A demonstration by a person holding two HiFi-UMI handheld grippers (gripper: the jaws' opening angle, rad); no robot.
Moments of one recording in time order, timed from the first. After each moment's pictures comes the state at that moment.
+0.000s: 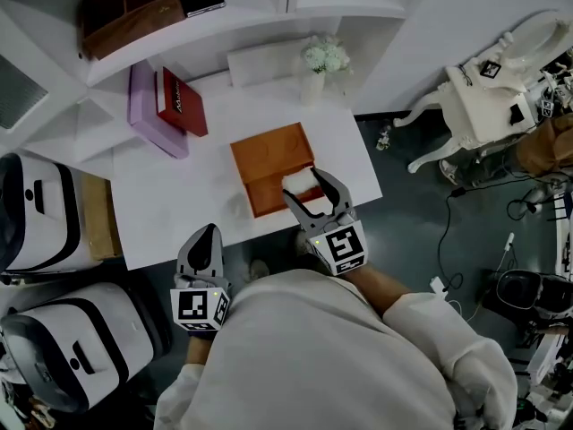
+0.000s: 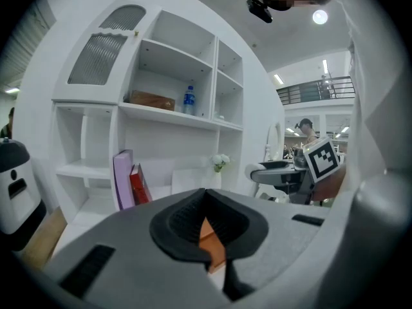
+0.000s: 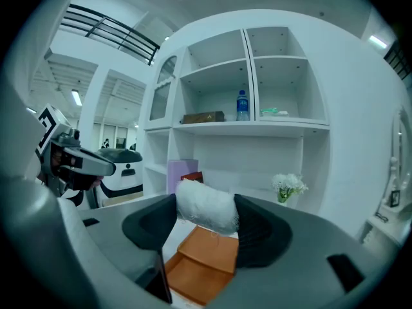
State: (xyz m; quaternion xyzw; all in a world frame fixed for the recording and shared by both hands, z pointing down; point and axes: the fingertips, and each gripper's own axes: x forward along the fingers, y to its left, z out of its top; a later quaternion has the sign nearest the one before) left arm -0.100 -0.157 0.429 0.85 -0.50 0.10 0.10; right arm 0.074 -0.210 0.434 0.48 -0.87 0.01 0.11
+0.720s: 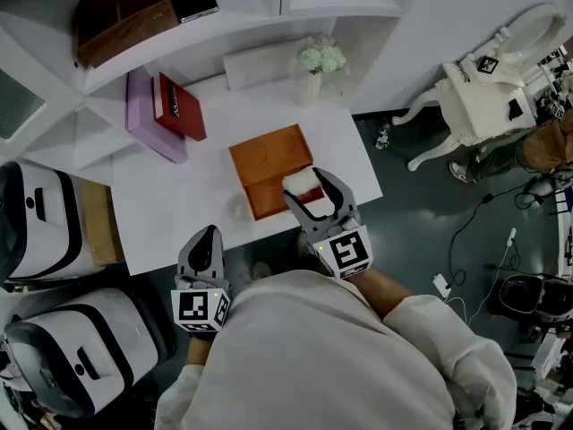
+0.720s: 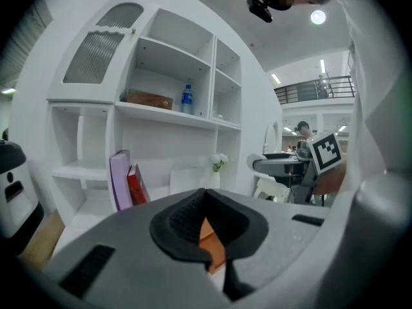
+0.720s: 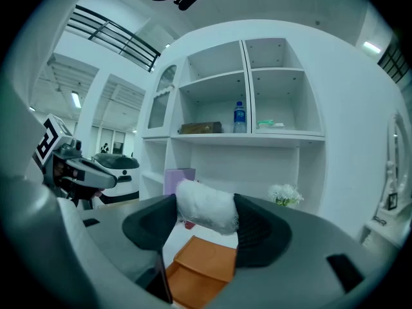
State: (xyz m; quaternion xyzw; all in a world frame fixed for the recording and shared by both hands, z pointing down) left arm -0.098 -0.163 0.431 0.86 -0.50 0.10 0.10; right arm 0.078 -0.206 0.411 0.50 -0.86 0.01 0.09
